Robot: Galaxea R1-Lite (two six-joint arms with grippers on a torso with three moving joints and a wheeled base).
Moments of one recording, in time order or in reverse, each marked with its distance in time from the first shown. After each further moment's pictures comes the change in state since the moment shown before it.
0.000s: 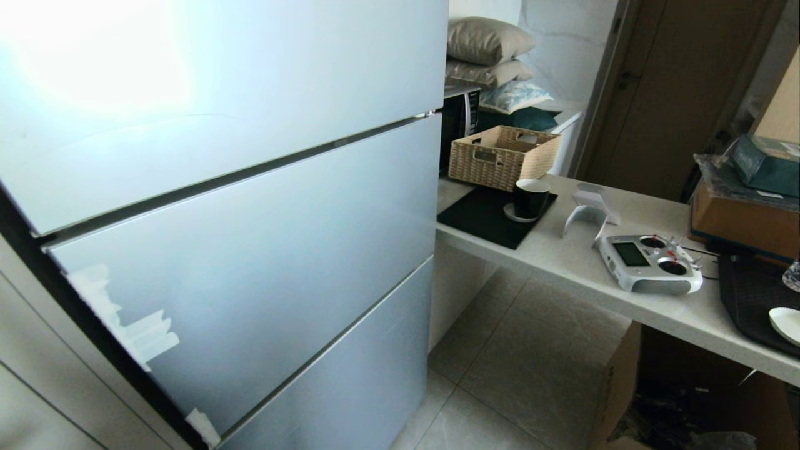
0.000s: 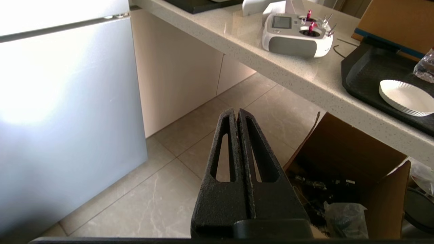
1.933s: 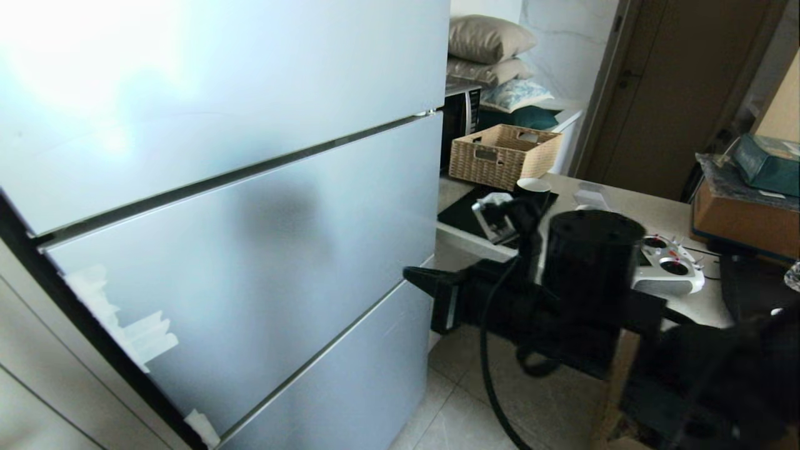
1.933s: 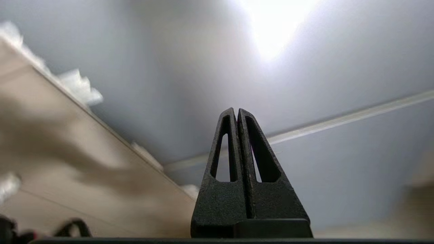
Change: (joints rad) left arm 0.000 0.000 0.000 0.000 0.000 0.000; right arm 0.792 1.777 -0.844 -0.885 0.024 0.417
